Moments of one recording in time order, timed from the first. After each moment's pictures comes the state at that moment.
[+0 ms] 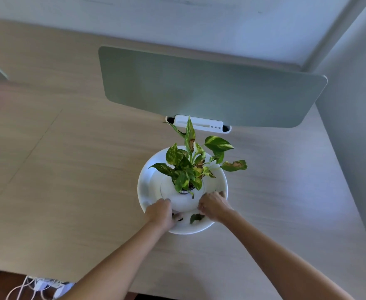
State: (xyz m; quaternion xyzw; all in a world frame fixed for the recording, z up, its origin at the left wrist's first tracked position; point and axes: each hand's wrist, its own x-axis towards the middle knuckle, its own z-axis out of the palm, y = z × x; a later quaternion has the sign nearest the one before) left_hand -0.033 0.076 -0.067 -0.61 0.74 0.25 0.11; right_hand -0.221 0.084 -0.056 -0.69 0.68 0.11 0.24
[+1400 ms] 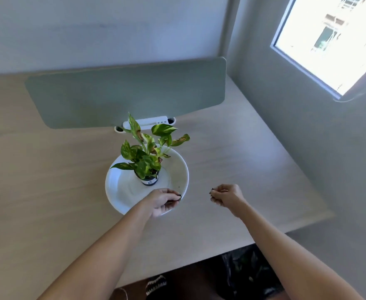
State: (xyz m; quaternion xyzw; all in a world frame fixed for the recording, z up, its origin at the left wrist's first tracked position) left_hand -0.081 0.106 -0.015 -0.50 0.34 0.80 -0.06; right_hand -0.275 0.236 -0.013 -0.14 0.75 -0.46 0.45
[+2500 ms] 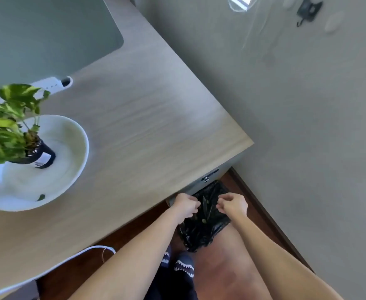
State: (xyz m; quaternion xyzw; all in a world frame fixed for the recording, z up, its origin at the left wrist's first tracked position) left_hand -0.283 0.394 -0.131 -0.49 0.54 0.64 0.22; right_hand -0.372 0.530 -0.148 0.14 0.84 -0.41 0.33
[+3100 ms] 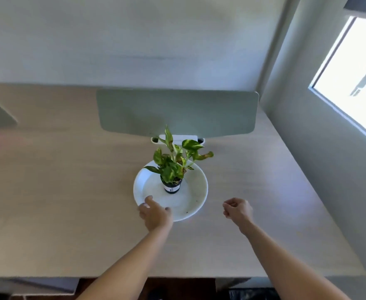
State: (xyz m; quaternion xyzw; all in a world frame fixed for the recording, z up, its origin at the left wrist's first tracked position) left_hand -0.059 0.164 -0.013 -0.77 0.48 0.36 -0.21; right_hand -0.281 0.230 -0.018 -0.24 0.82 -0.40 0.34
